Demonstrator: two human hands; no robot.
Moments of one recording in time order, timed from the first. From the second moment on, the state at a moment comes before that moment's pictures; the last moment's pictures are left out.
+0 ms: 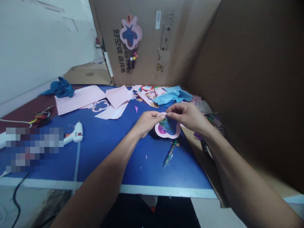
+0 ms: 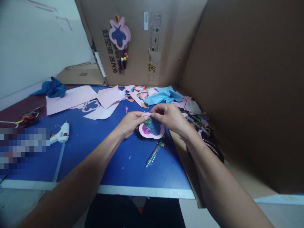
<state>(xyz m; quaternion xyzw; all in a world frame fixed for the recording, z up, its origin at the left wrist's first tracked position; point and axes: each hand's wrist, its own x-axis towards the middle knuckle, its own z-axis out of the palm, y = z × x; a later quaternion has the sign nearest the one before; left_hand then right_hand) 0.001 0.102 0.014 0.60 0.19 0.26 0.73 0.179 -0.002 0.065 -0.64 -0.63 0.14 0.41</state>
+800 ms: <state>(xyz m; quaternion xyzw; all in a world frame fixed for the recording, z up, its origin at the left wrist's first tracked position) 0.003 0.109 0.014 0.62 0.19 0.43 0.64 0.185 0.003 0.058 -0.62 -0.59 0.18 0.49</state>
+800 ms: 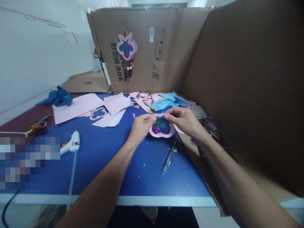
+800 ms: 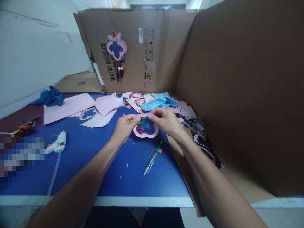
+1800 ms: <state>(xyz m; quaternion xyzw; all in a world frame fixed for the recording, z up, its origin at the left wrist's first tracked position) 0.008 0.107 0.009 0.51 0.22 0.34 0.76 0.180 0.005 0.051 -0.60 -0.52 0.31 0.52</state>
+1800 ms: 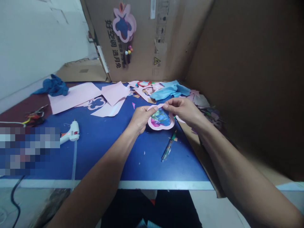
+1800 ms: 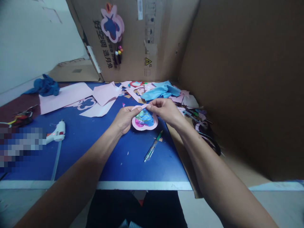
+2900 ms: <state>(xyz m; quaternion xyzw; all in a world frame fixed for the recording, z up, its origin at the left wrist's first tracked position) 0.007 0.119 0.011 0.41 0.25 0.47 0.74 0.171 0.006 0.049 -0.62 -0.46 0.44 0.46</state>
